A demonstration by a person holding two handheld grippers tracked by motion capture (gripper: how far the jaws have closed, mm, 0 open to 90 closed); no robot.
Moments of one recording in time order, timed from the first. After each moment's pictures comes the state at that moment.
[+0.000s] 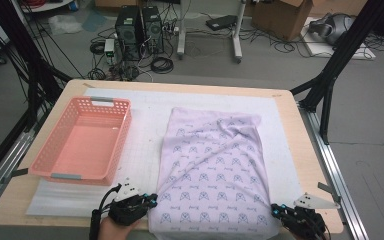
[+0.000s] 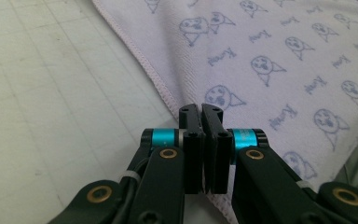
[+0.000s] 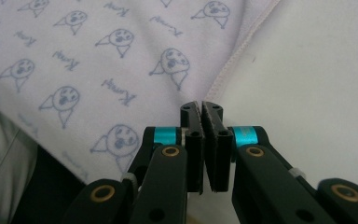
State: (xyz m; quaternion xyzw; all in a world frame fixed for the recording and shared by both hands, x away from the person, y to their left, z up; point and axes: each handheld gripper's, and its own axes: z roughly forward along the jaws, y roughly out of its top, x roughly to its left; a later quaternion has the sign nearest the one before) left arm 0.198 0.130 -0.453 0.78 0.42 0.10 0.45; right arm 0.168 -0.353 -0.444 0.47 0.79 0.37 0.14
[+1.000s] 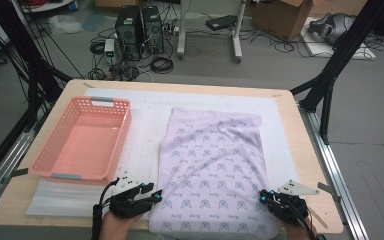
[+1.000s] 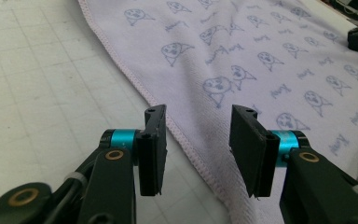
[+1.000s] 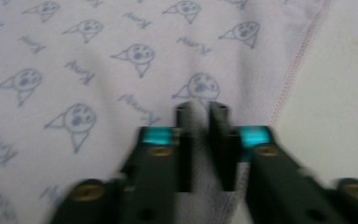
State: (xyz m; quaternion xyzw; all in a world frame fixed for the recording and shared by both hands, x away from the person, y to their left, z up) left arm 0.214 0.129 -0.448 0.75 0.43 0.11 0.49; right arm 0.204 -0.325 -0.447 0.45 0.79 0.37 0.18
